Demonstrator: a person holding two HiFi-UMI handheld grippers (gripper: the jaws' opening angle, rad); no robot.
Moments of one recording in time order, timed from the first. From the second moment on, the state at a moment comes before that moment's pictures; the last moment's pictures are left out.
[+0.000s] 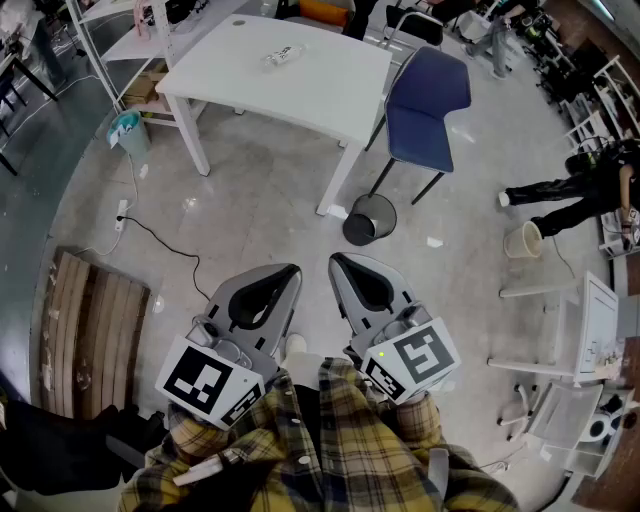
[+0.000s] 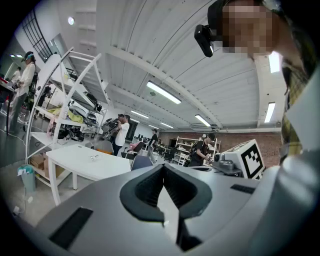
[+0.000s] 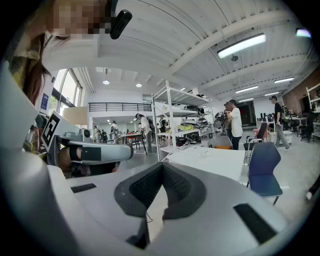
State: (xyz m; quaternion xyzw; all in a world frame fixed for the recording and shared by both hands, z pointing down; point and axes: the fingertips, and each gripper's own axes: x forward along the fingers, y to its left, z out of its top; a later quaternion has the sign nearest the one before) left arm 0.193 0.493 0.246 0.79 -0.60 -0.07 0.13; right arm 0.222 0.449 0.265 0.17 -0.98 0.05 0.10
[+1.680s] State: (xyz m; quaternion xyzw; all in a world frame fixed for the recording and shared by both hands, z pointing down) left arm -0.002 0.353 0.275 0.77 -0.61 -0.05 0.15; right arm 0.057 0.305 0.304 0.18 -0.97 0.09 0.13
